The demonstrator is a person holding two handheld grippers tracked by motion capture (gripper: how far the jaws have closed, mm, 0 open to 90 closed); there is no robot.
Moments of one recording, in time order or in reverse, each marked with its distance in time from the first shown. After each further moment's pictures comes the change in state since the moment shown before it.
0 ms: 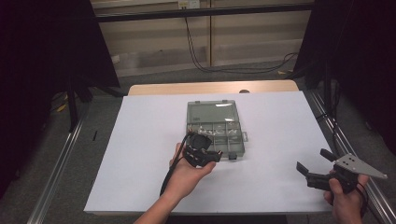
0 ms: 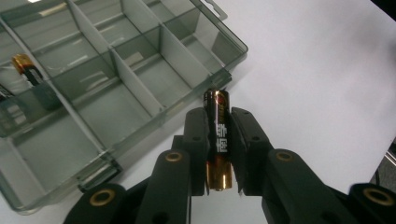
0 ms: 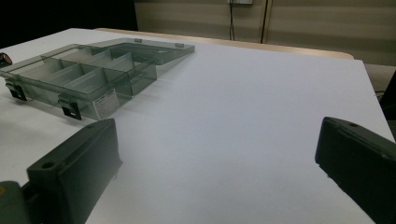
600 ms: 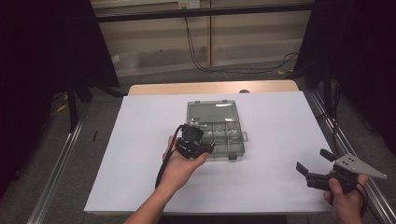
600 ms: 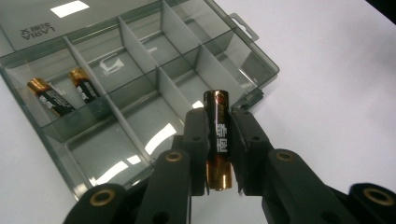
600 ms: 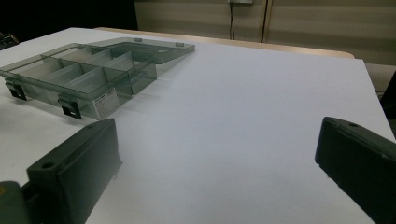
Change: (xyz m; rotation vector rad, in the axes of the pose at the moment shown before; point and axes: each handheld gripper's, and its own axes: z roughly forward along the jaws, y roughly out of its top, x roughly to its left) left arm 0.022 0.009 -0.009 -0.029 0.045 -0.036; right arm 0.000 0.000 0.000 0.004 0.001 0.001
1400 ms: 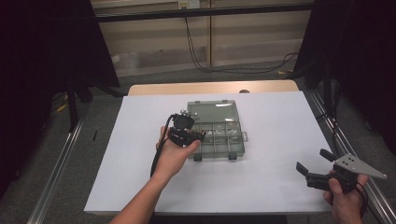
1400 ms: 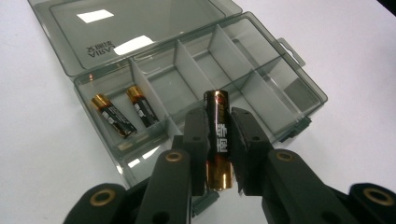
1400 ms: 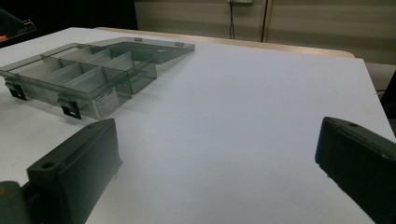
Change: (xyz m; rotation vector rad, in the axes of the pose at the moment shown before) left arm 0.033 0.017 0.000 -0.031 0.070 -0.070; right arm 0.000 0.000 0.000 0.003 0.001 0.005
